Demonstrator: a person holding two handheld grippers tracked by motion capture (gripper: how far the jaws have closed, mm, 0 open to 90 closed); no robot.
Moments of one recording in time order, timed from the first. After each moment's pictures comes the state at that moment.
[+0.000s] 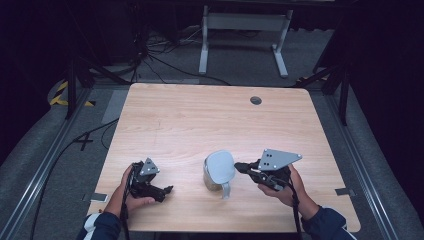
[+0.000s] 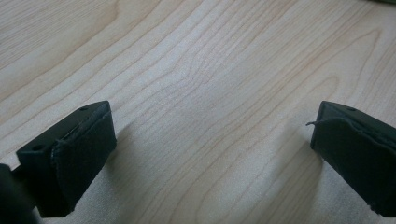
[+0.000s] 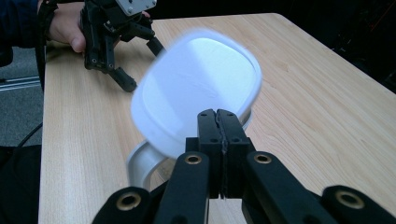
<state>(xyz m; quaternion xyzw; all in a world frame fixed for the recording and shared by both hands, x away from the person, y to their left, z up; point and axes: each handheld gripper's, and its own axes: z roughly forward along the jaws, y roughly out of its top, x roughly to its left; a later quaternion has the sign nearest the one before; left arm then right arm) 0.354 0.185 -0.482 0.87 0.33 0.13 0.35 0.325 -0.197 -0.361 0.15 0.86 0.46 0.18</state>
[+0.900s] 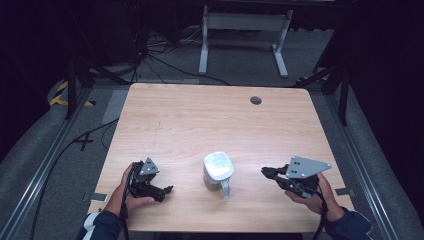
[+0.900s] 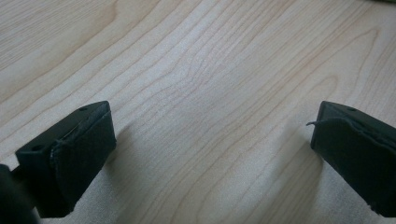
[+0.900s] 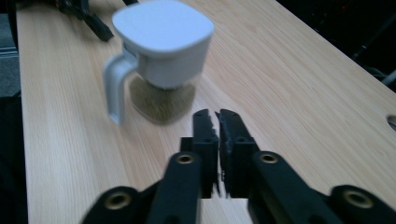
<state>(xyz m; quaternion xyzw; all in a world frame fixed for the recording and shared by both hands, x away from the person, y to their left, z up) 0.356 0.186 -0.482 0.87 0.33 0.12 0.35 0.305 -0.269 -0.366 0.17 0.87 0.42 0.21</state>
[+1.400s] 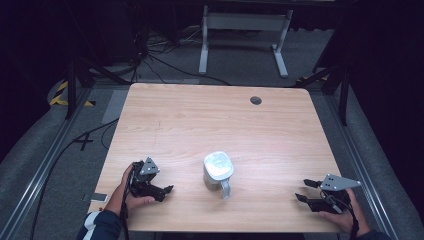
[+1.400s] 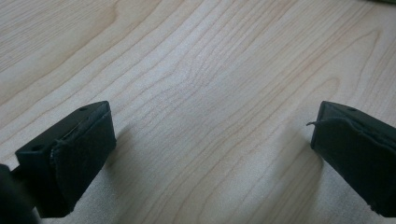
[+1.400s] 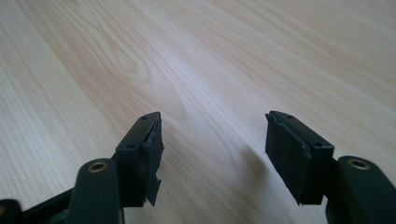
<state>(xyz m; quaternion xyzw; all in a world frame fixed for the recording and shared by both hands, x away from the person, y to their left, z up) 0.356 0.185 -0.482 0.87 0.33 0.12 0.35 0.294 -0.392 -0.463 0.33 0.85 0.37 0.19</state>
